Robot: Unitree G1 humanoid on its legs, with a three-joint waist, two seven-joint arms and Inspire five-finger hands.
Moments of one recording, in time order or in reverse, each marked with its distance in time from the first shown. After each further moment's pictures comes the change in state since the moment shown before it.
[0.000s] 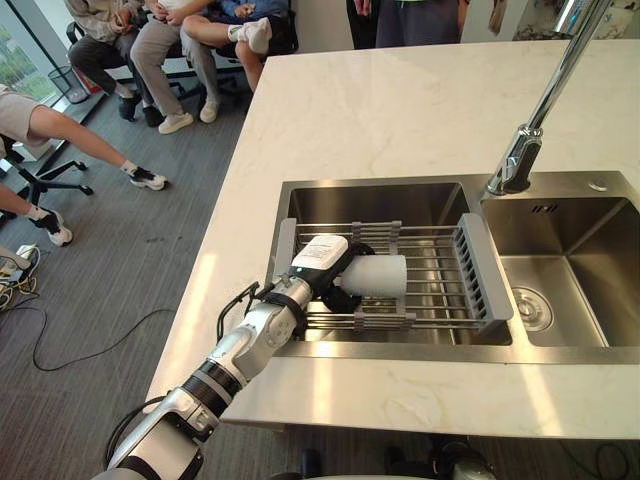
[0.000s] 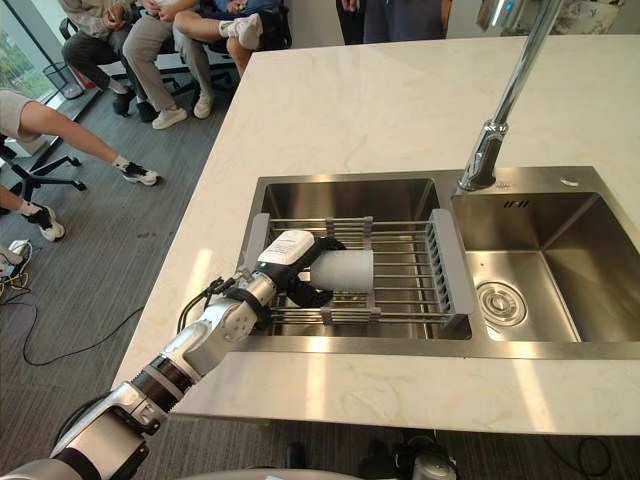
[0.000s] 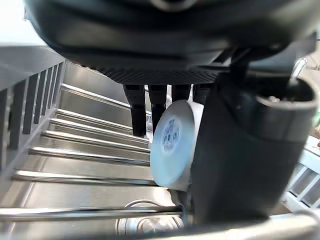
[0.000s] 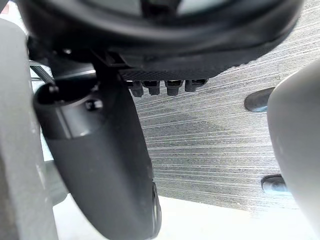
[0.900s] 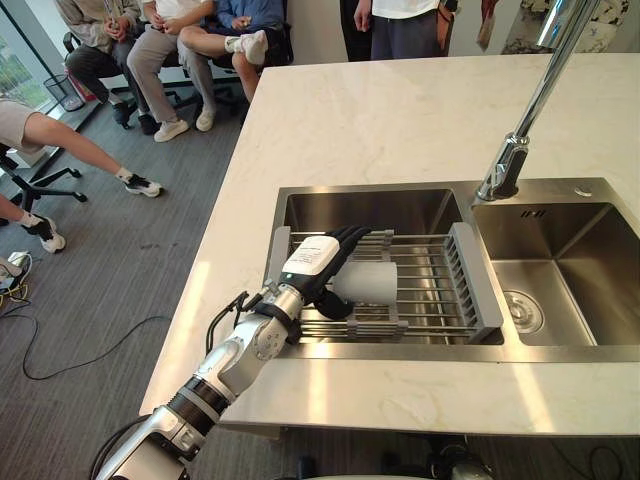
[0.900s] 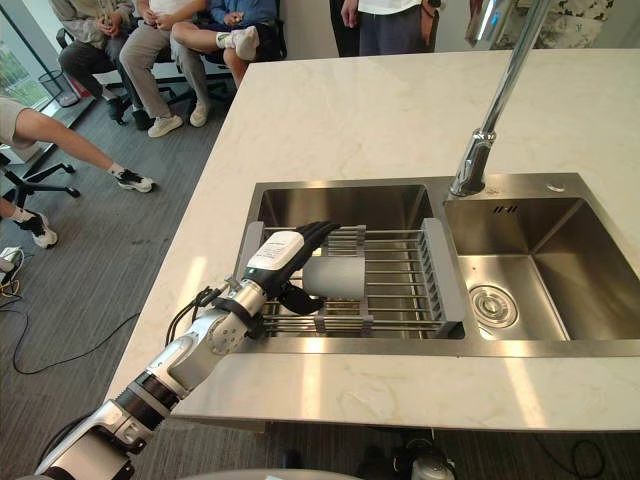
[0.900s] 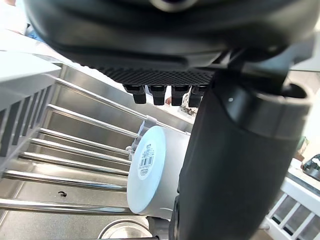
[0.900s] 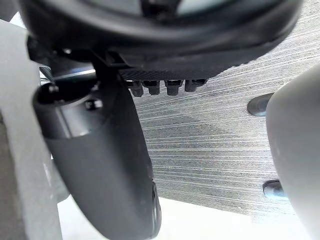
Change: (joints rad) left arm 0.070 0.042 0.013 -0.079 -0.031 -0.027 0.071; right arm 0.009 0.006 0.002 0.003 -0.035 -0.005 -0.001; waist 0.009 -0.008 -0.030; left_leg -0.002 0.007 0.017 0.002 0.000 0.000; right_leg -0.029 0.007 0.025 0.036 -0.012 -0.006
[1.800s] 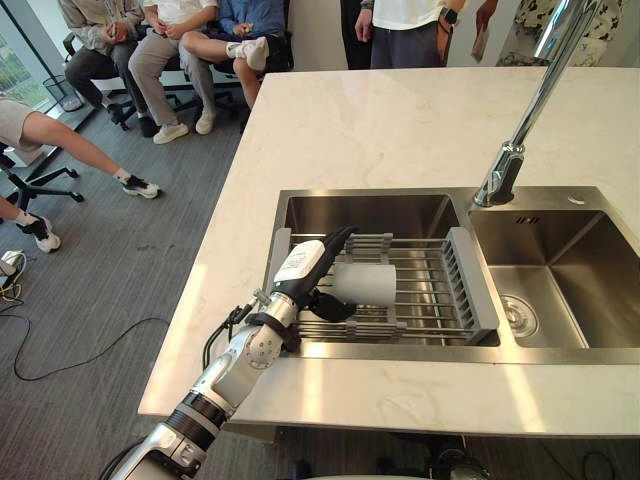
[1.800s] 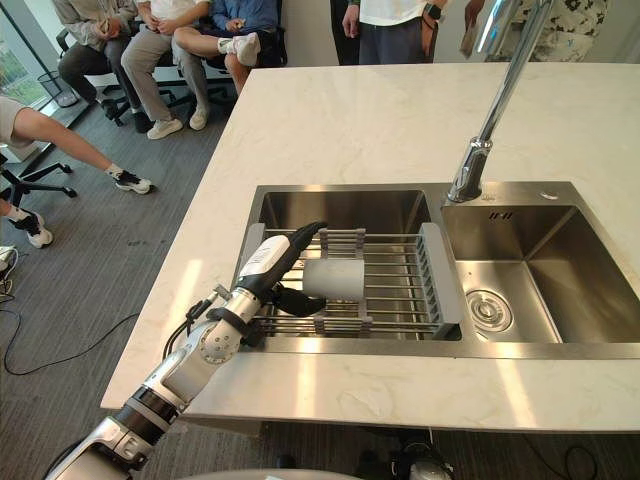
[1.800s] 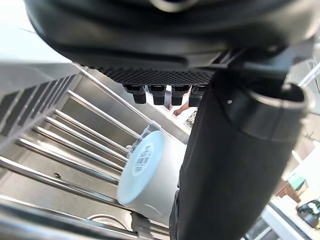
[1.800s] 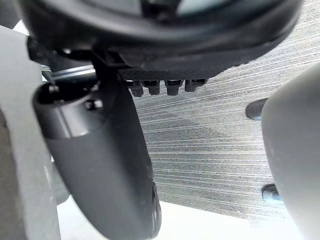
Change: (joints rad) left arm 0.105 -0.013 0.084 -0.040 -0.123 -0.035 0.011; right arm 0.005 0.010 -0.002 0.016 -0.004 0.000 -0.007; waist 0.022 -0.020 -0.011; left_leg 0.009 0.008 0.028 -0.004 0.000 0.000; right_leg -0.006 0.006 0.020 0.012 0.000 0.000
